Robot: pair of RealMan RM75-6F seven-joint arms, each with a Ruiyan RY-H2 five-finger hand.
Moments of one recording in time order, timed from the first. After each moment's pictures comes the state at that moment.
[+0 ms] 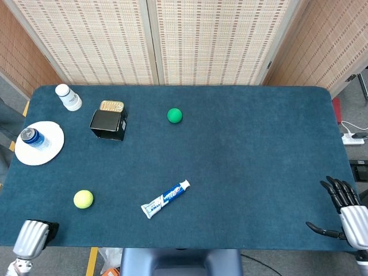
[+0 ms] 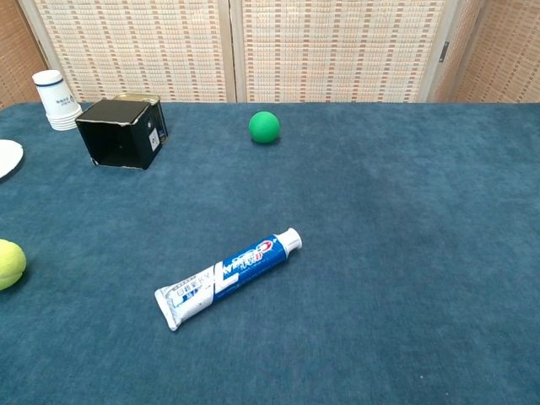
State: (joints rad) left arm 0.00 -1.76 0.10 -0.43 1.67 1.74 -0.45; right arm -0.02 -1.19 -0.04 -1.30 -1.66 1.62 0.34
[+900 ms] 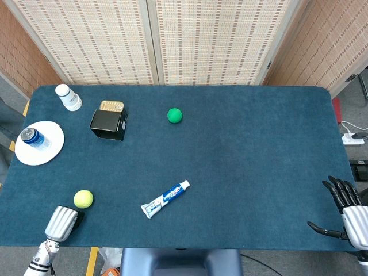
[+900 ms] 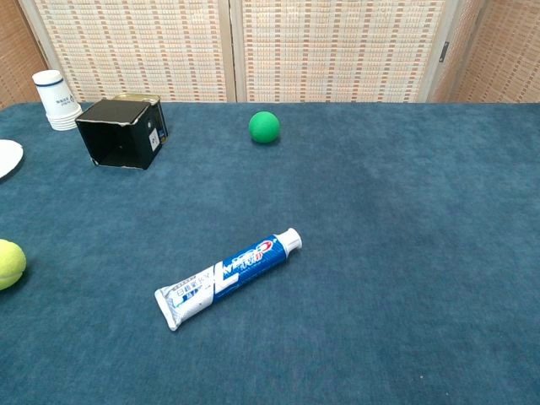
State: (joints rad) left arm -0.12 -1.96 0.12 -0.17 1.69 1.60 -0.50; right arm -0.02 -1.19 -0.04 -1.29 -1.66 1.63 0.36
